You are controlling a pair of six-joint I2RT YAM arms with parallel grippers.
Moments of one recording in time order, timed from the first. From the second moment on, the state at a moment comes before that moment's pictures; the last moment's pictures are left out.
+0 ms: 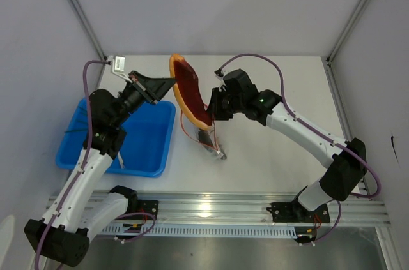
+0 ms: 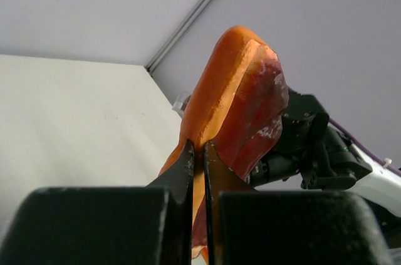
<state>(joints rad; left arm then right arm) -0.27 0.89 0.92 0.19 0.46 -0.83 0.77 1.54 1.44 -0.56 -0.24 0.67</state>
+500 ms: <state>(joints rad) -0.36 0.89 0.72 0.24 0.42 -0.78 0.69 1.50 1.44 -0.48 -0.32 0.77</state>
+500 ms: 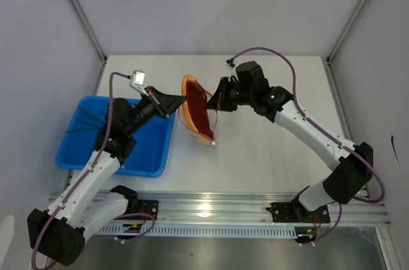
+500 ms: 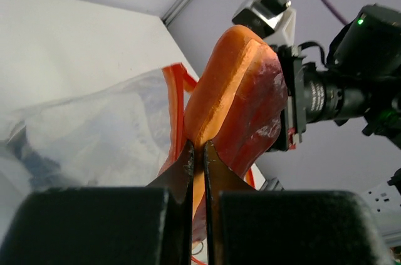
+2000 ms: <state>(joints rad) -0.48 0.87 0.81 -0.24 0.25 -0.63 0.65 1.45 1.37 -0.50 -0.36 0.76</state>
